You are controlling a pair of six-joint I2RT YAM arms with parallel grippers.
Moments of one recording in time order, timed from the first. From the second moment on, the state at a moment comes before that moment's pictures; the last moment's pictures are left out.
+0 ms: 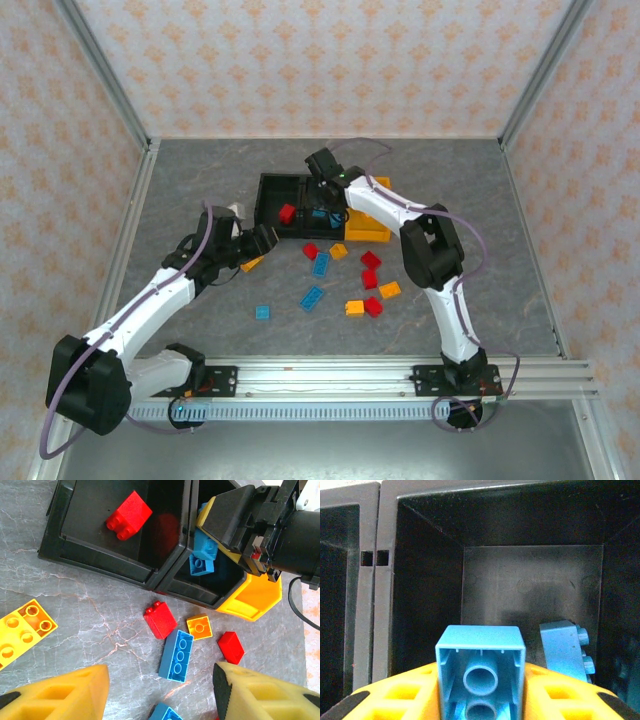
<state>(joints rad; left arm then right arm) -0.31 1.11 0.71 -0.32 0.21 -0.79 0.62 2.23 1.88 -0.67 0.04 0.66</state>
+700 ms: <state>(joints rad) -0.33 1.12 0.71 -0.32 0.34 -0.75 0.66 1.74 1.44 -0.62 0.10 0.61</state>
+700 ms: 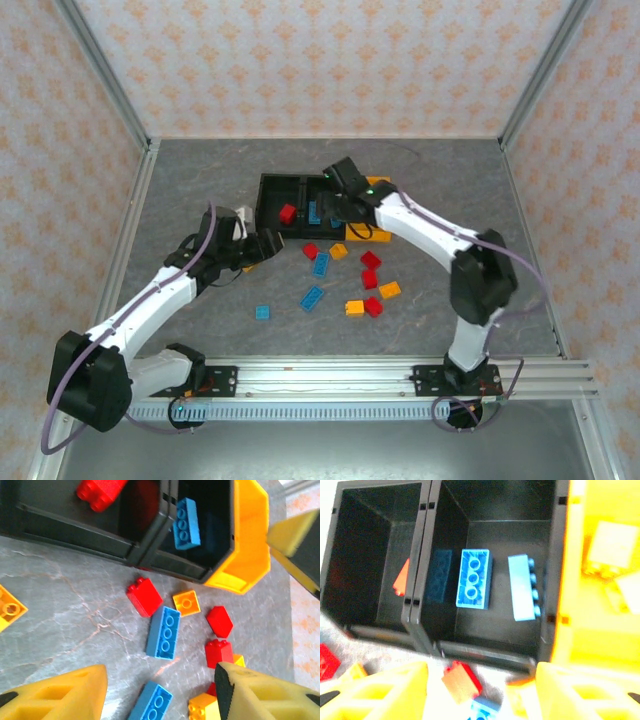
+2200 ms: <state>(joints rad) -0.52 1.22 0.64 -0.23 0.33 -0.73 0.66 1.57 0.87 -0.55 0.04 0.52</state>
